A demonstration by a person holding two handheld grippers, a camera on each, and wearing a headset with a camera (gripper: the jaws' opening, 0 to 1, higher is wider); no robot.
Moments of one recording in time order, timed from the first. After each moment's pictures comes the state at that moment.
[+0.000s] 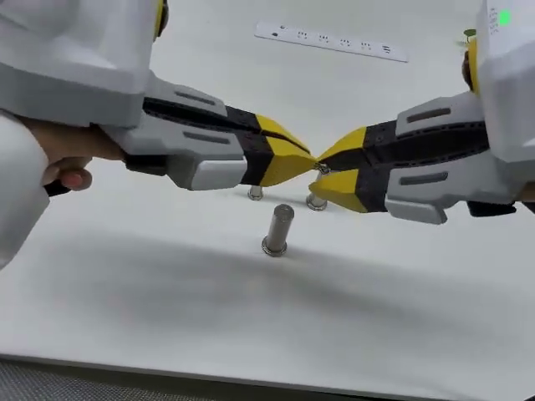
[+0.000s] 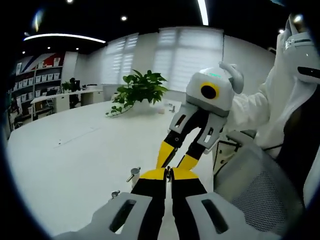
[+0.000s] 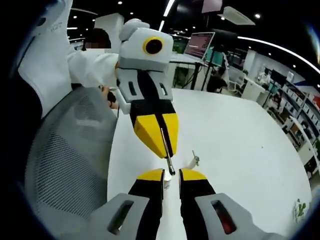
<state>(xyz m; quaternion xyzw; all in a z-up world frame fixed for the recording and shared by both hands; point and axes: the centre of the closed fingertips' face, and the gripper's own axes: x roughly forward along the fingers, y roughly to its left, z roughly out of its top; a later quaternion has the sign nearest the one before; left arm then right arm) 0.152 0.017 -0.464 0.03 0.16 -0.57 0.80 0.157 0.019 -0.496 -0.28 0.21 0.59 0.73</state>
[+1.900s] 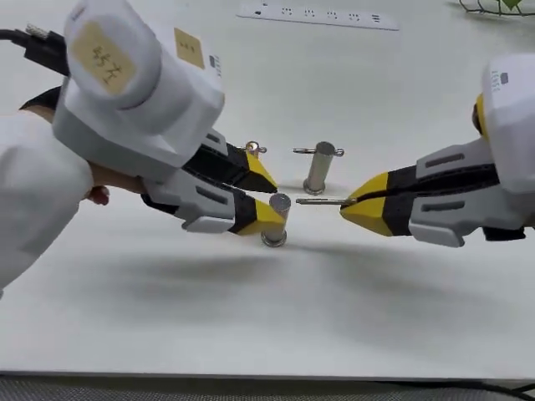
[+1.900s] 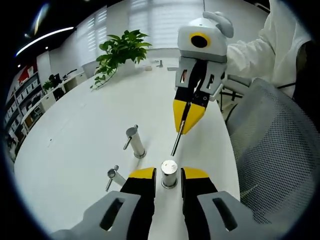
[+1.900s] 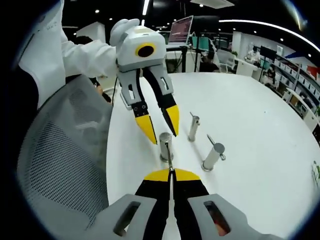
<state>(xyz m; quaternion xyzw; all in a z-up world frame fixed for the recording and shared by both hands) 0.149 0.010 -0.551 0.22 0.25 -0.60 0.73 0.150 -0.022 -0.554 -0.23 0.28 0.56 0.74</state>
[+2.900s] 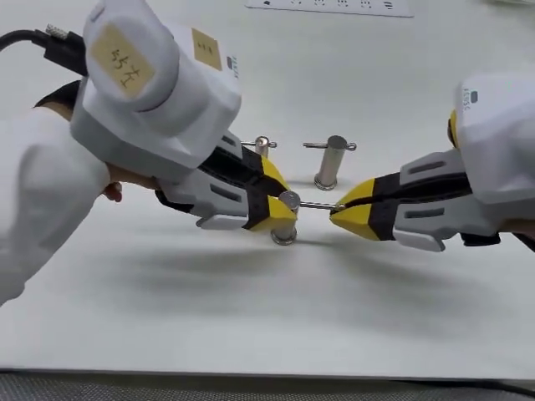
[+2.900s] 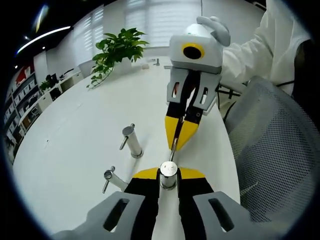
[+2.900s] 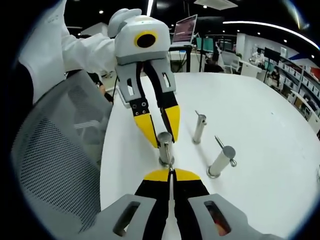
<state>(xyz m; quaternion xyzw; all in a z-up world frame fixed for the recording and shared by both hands) 0.152 0.012 -0.554 0.22 0.26 -0.61 0.72 0.158 -0.006 -0.570 -0.22 0.27 0.58 0.73</state>
